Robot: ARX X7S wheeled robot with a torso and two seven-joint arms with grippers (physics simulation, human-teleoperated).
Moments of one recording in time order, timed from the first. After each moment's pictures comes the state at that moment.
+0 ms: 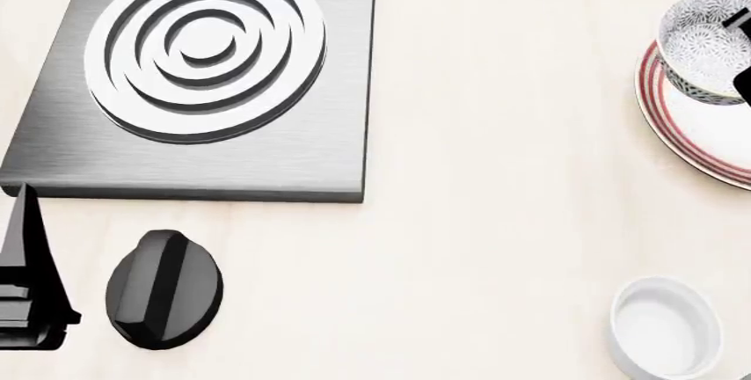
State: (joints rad) left arm -0.11 -0.42 0.06 0.57 -0.44 -0.18 -0.29; right arm 1.21 0.52 0.10 0.72 1.02 0.70 0.44
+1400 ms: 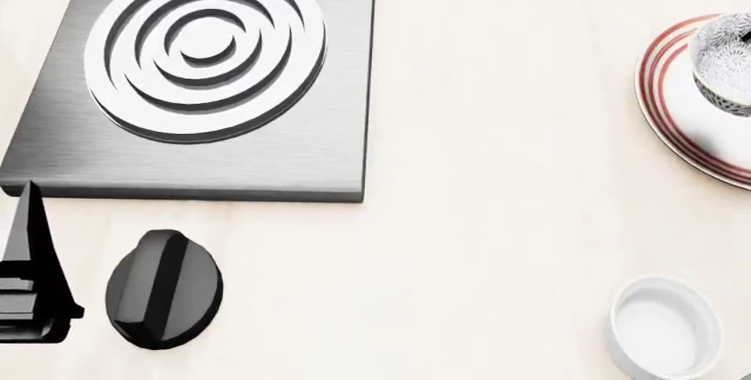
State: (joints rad) left arm -0.13 -0.43 0.07 0.54 -0.45 -0.18 -0.30; right arm 1.46 0.52 -0.06 1.25 0.78 0.48 0.20
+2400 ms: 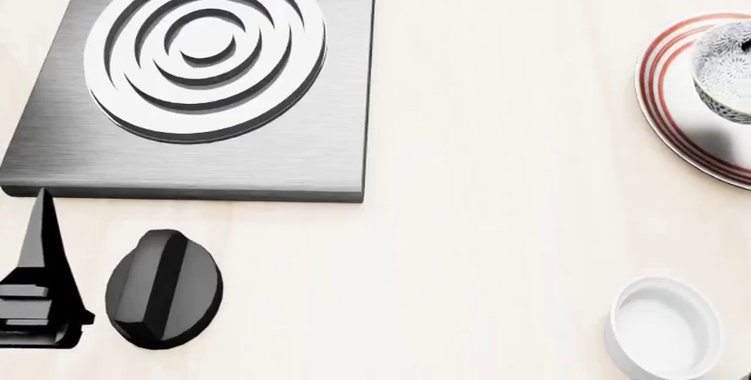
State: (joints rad) left arm -0.13 -0.43 0.10 0.50 -0.42 -0.15 -0.30; right arm 1.47 0.45 0.52 1.31 0.19 0.43 0.11
